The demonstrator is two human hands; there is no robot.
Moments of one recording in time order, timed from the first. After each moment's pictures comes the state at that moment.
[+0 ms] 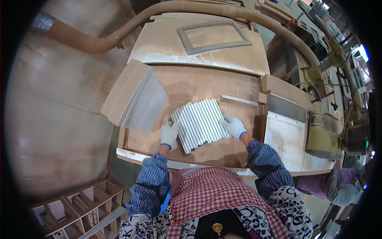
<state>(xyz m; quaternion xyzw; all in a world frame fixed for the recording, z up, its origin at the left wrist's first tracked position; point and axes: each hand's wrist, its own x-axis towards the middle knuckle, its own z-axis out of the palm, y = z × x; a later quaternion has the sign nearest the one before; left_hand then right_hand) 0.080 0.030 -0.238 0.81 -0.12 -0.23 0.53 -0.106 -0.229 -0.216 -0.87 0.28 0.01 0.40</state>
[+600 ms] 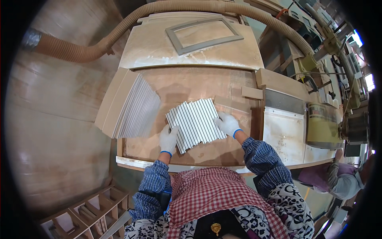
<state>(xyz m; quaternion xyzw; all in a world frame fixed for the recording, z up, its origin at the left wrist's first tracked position) 0.065 0.028 -0.226 0.79 -0.10 -0.26 0.55 -0.087 -0.212 -0.193 -0.87 0.35 0.06 0.35</state>
